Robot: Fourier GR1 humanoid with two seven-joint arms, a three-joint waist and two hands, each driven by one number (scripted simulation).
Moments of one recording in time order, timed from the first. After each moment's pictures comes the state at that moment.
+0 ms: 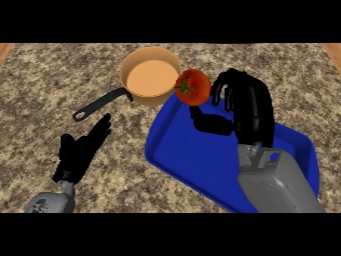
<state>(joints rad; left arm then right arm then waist) -0.09 0.14 -0.08 -1.37 0.02 -0.13 0.15 -0.49 -0.06 0.30 -1.66 0.82 -0.28 0.64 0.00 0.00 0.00</state>
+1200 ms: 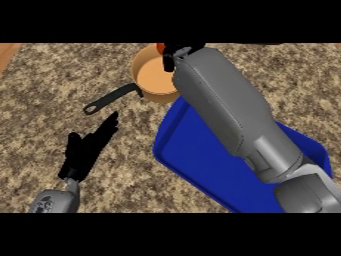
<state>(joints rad) -0.11 0.12 -0.11 -1.38 0.00 -0.16 0.16 -1.32 0.00 0.25 -0.63 0.89 0.00 0.79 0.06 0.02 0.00</state>
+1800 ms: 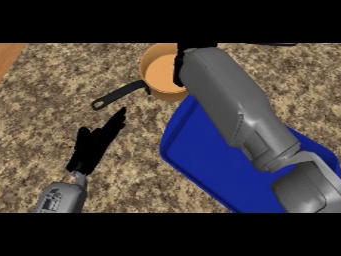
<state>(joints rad) -0.16 0.11 -0.12 -1.35 -0.02 -0.17 0.16 -1.41 0.00 0.17 -0.32 0.70 0.13 0.88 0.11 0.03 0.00</state>
